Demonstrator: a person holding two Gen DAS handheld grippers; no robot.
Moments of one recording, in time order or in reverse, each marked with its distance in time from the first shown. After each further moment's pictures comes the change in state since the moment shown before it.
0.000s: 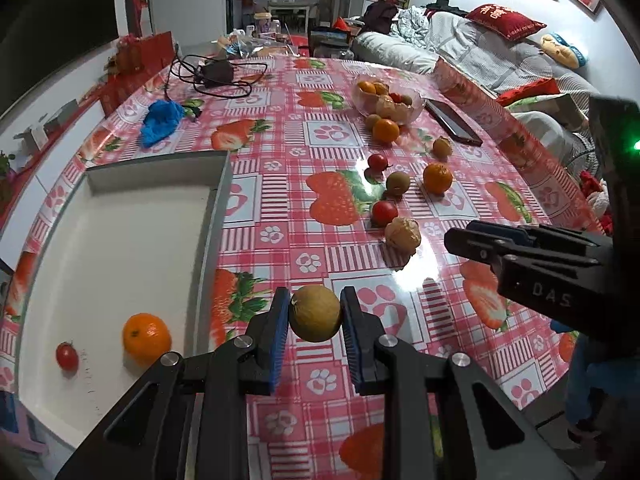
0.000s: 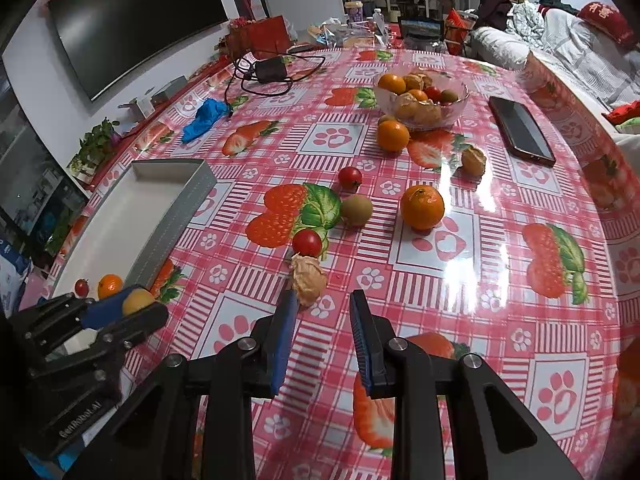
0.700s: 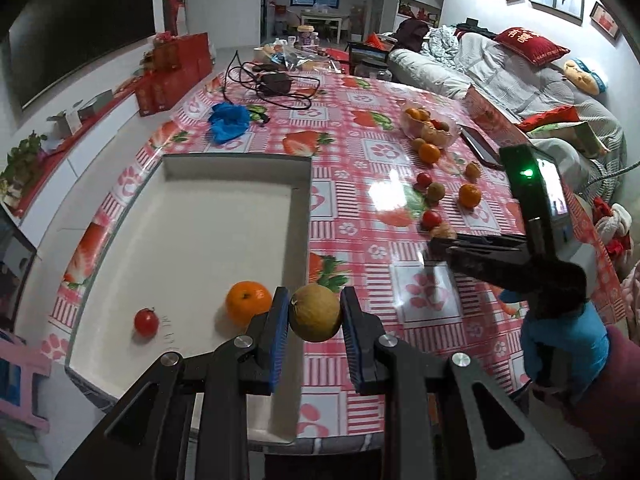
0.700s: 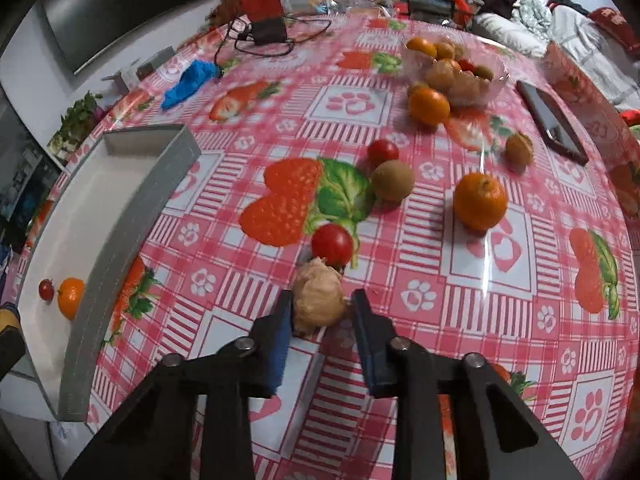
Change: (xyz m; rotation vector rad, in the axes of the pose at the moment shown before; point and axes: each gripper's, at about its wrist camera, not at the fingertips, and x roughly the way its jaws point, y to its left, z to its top) left arm -0.054 0.056 -0.020 -0.081 -0.038 0.073; right arm 0.060 0.021 0.011 -0.016 0.087 -0.064
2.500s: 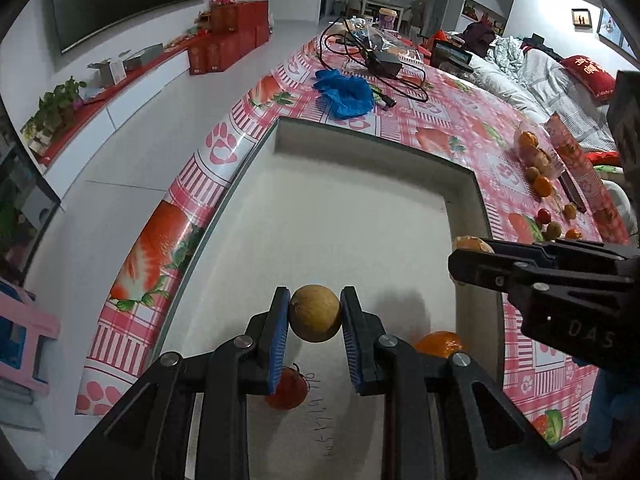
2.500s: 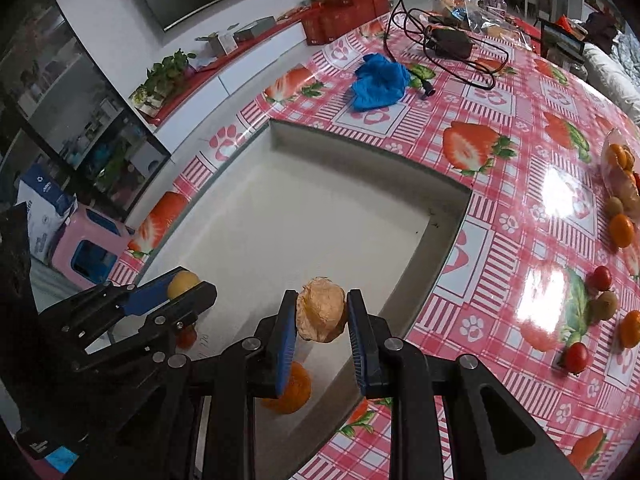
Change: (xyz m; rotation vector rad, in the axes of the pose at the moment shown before) left arm 0.055 0.132 0.017 -0.162 0.073 0.101; right arm 0.007 0.176 0.055 -0.214 0.086 0.255
